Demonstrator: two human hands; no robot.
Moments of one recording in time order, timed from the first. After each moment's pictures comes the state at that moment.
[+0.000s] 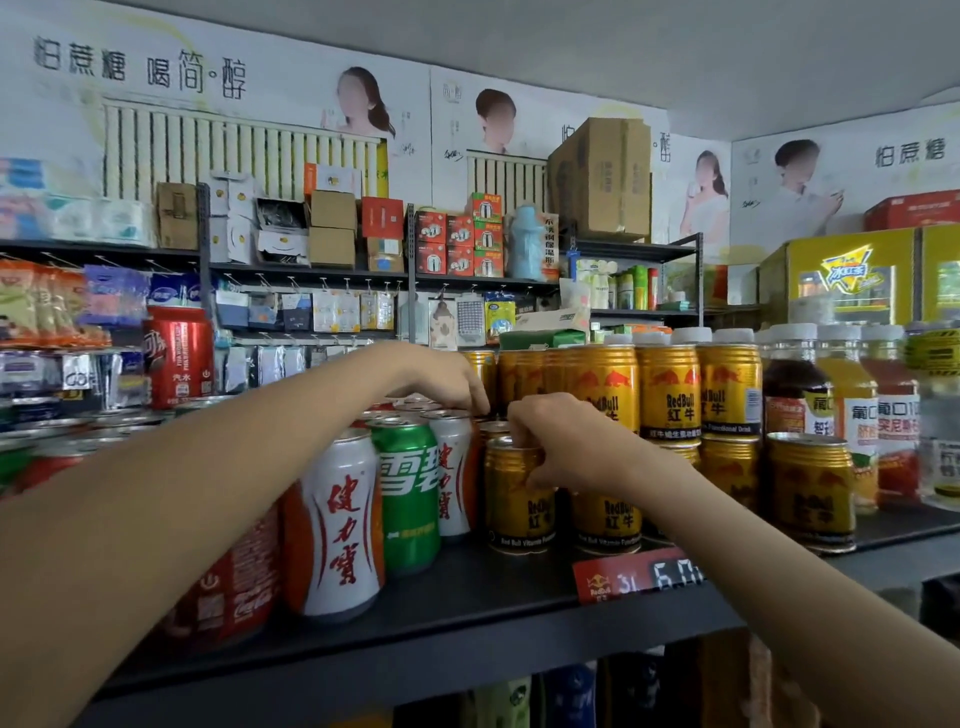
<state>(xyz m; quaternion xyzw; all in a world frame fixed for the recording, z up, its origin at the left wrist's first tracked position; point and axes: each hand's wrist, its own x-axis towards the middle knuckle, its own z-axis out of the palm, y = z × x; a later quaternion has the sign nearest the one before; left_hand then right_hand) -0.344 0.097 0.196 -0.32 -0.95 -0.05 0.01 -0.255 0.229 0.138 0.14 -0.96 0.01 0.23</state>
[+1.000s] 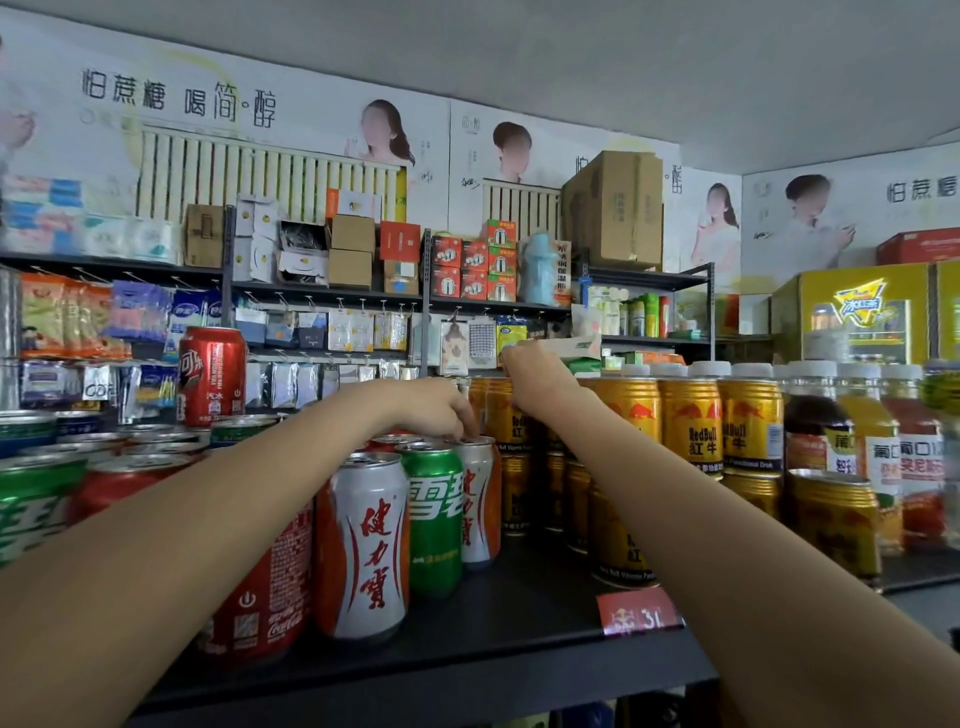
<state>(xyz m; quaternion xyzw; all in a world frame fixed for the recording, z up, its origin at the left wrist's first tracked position) -0.343 0.060 0.189 -0.32 -0.94 -0.09 0.06 -0.348 0.203 0.192 0.03 -0.94 -0.03 0.35</state>
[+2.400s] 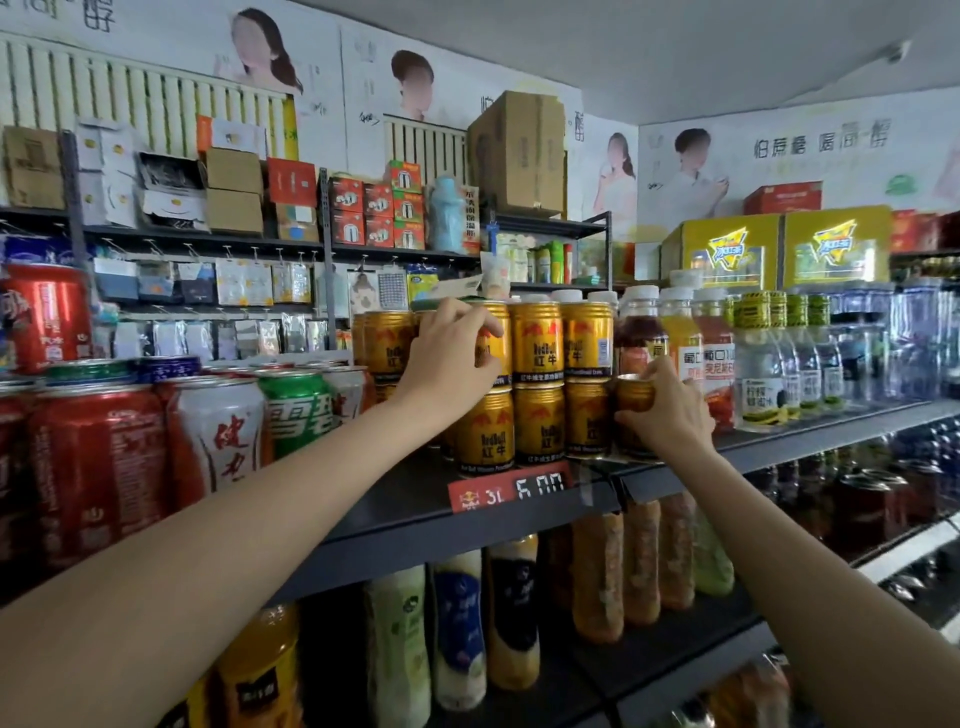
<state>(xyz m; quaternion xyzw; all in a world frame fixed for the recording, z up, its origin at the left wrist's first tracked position) -0.262 0.177 0.128 -0.40 -0.78 -0.30 0.36 -0.203 0.393 0.074 -0.27 -0.85 0.21 0.41</state>
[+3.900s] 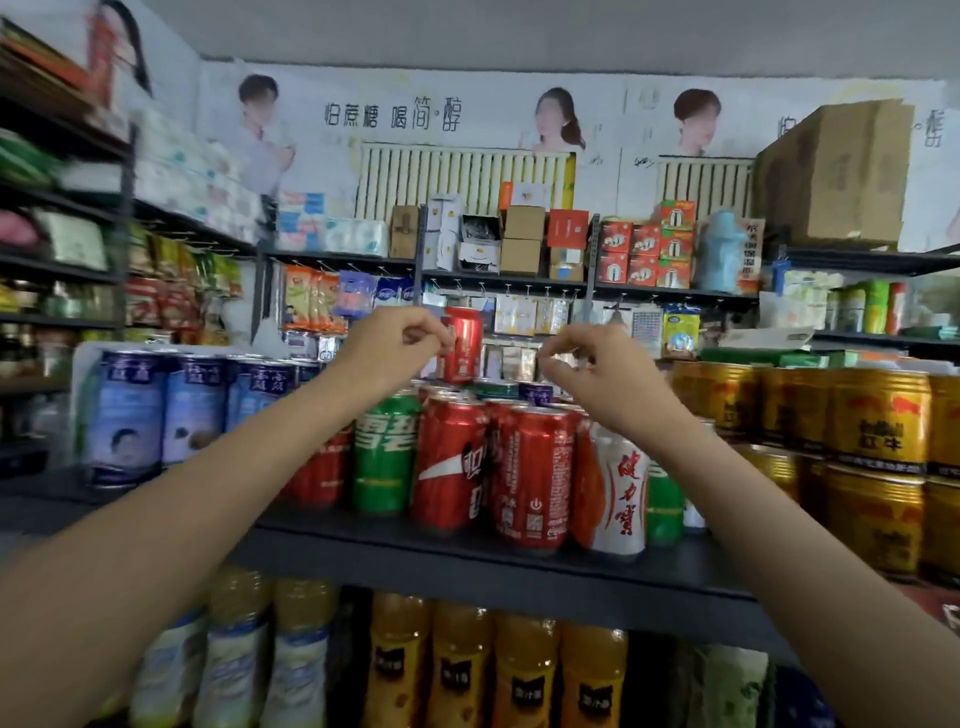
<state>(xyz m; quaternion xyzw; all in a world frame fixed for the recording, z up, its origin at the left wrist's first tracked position) -0.231 -0.148 0.160 -0.17 -0.83 -0.36 0.39 -0.231 0.054 0.162 0.28 -0.85 0.25 0.37</state>
